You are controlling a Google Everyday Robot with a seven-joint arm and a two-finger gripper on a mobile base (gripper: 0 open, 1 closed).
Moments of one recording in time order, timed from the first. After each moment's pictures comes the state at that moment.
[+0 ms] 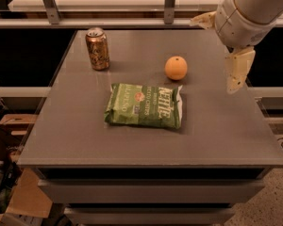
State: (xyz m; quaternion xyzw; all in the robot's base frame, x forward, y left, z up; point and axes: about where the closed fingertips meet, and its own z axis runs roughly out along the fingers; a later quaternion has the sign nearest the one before) arm 0.539 -0.171 0.958 -0.82 0.54 -0.12 0.19
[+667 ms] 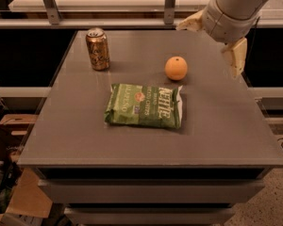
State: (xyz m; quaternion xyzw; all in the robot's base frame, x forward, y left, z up) arm 0.579 -0.171 0.947 -0.89 0.40 -0.17 0.12
